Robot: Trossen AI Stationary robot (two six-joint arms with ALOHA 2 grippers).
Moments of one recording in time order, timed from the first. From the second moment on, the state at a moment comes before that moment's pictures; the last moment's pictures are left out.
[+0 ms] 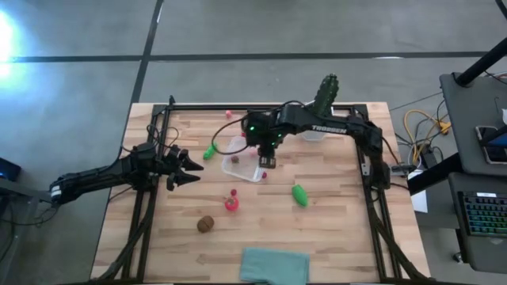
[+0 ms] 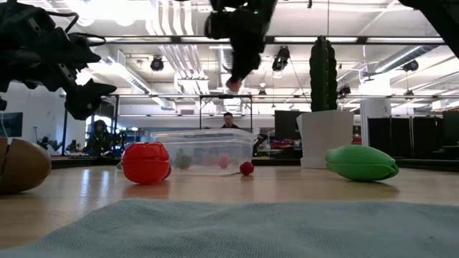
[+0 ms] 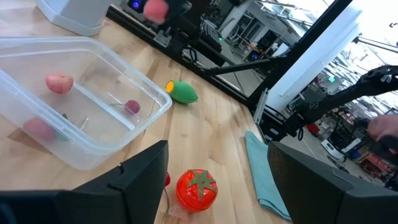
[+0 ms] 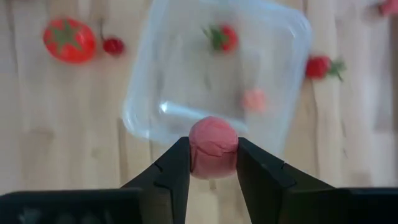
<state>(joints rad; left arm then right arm) 0.30 0.18 0.05 -0.06 0.43 -0.54 -0.17 2.04 2.02 -1.19 -0.06 -0.11</state>
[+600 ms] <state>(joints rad) 0.30 0.18 0.05 -0.06 0.43 -0.54 -0.15 2.15 2.10 -1.15 0.14 -0.09</state>
